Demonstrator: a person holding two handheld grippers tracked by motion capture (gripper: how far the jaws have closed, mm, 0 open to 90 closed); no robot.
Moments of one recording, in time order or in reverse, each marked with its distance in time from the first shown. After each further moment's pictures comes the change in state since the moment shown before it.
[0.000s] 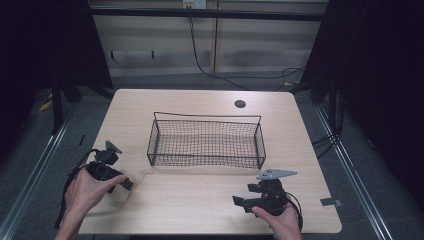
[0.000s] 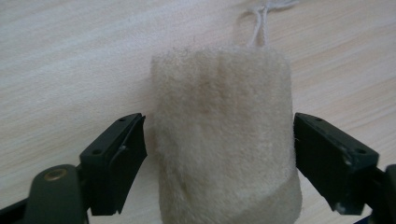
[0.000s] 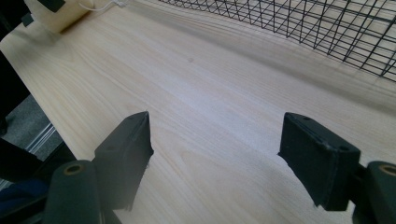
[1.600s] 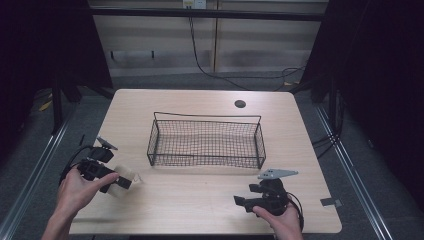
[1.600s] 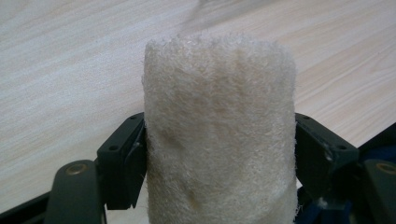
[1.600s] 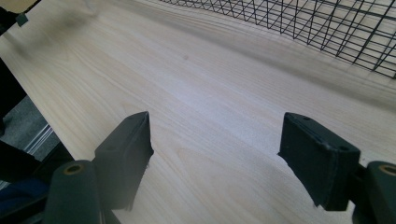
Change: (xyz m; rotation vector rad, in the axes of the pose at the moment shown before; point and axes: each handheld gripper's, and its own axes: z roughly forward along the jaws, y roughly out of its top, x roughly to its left) left arm -0.015 -0.010 -0.044 -0.073 -0.086 0.088; right arm -0.002 -0.001 -0.001 0.008 -0.013 0.007
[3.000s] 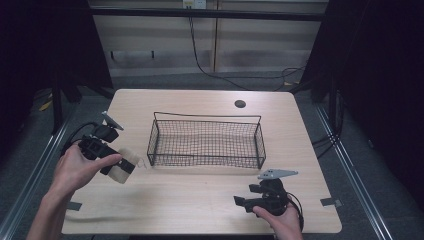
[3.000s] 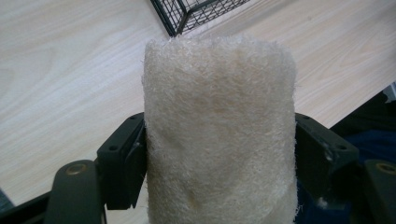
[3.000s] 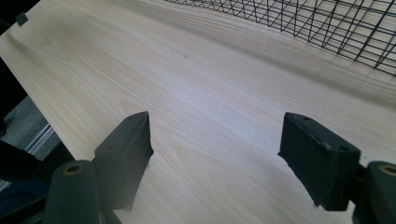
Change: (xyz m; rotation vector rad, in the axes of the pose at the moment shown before) left arm -0.036 0.047 -0.051 0.042 0.027 0.093; right arm 0.000 0.000 0.000 0.006 0.007 0.008
